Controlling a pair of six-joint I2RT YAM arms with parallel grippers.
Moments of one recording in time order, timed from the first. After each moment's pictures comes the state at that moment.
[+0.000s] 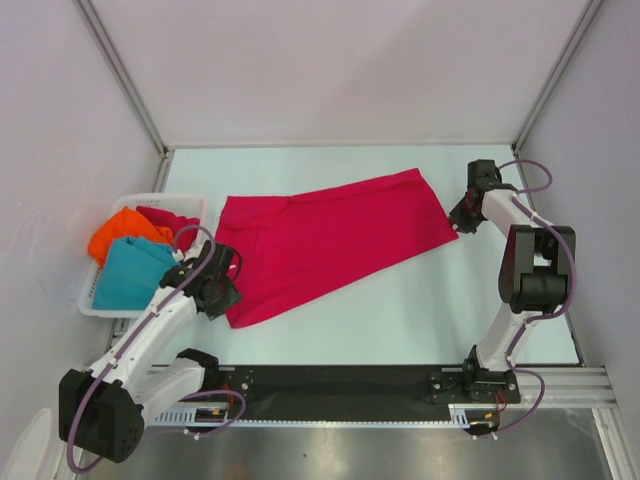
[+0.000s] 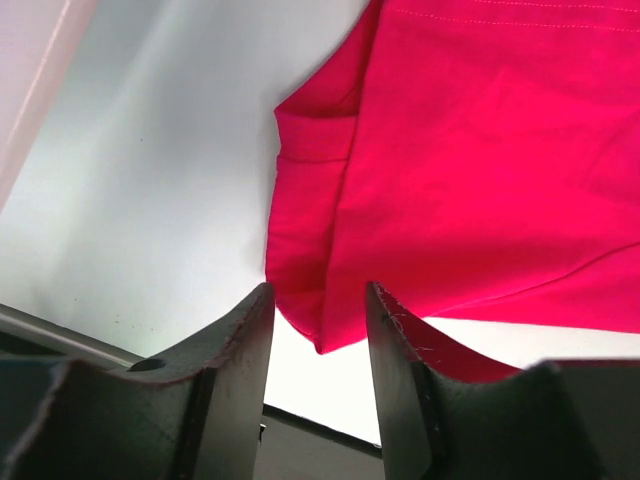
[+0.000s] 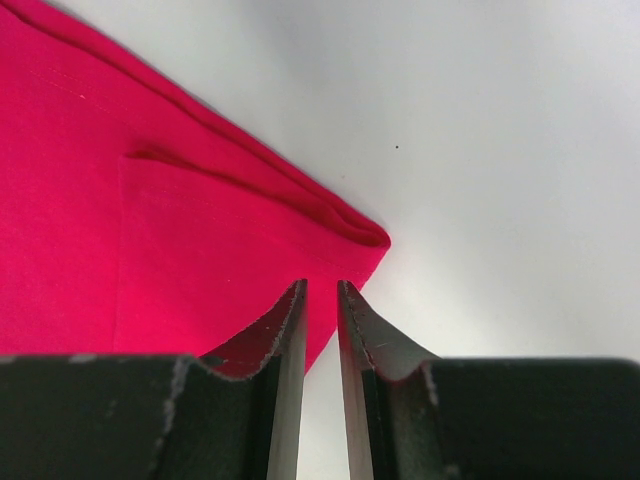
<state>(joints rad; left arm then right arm) -0.31 0.97 0.66 -0.93 -0.26 -0.91 -0.04 1.82 1.29 -0.54 0.12 0.68</state>
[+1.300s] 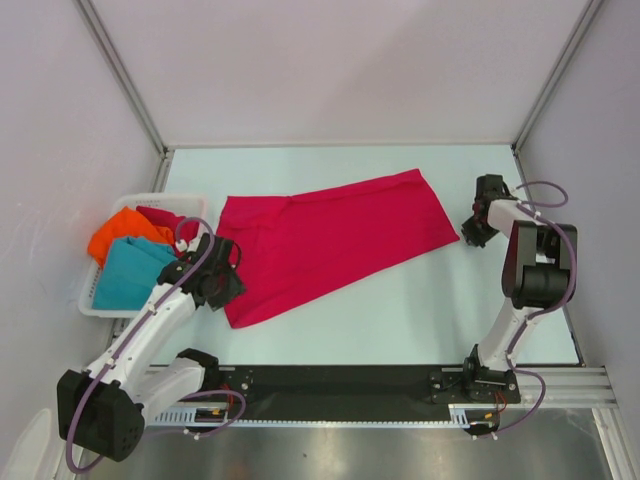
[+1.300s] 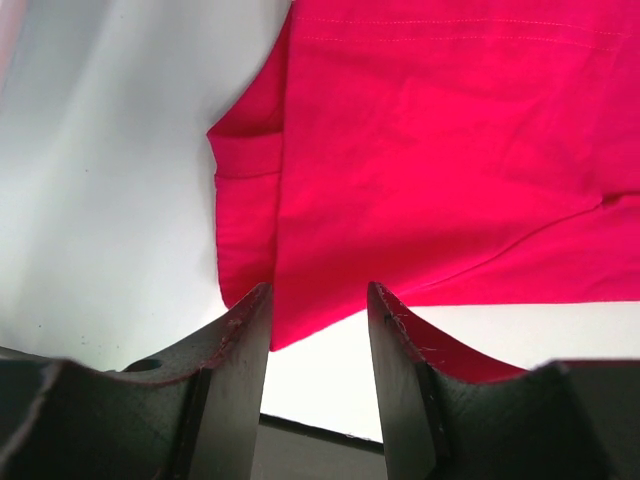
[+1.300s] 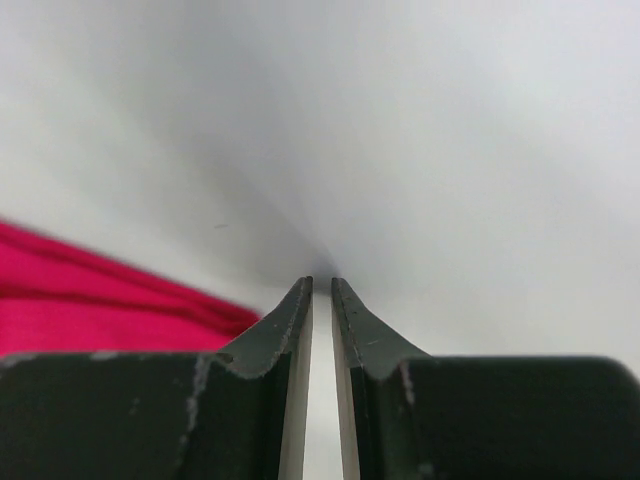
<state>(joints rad) -0.31 0.97 0.72 -0.89 -0.21 -0.85 -0.11 1.87 1.19 -0.47 0.24 0.80</state>
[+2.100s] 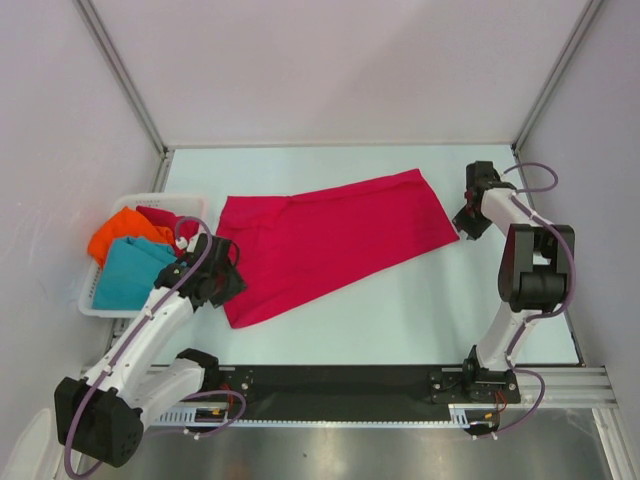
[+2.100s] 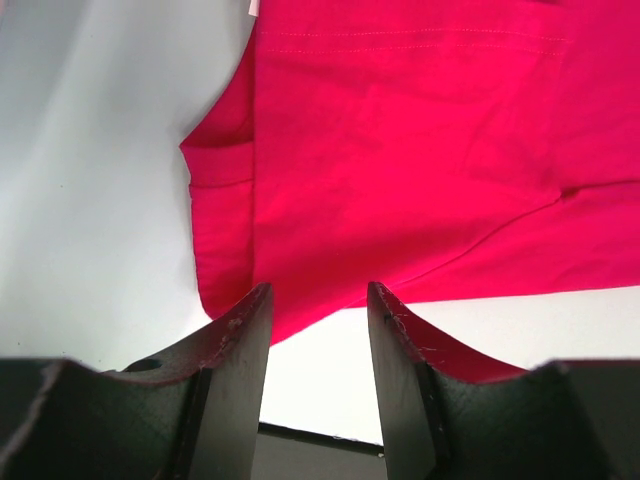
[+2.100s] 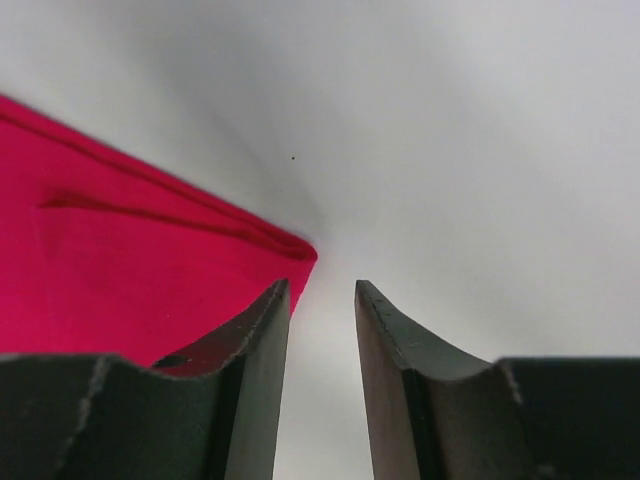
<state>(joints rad) -0.31 0.94 0.71 -0.85 -0.18 -0.84 -0.04 1.83 1.30 -0.63 0.29 0.75</state>
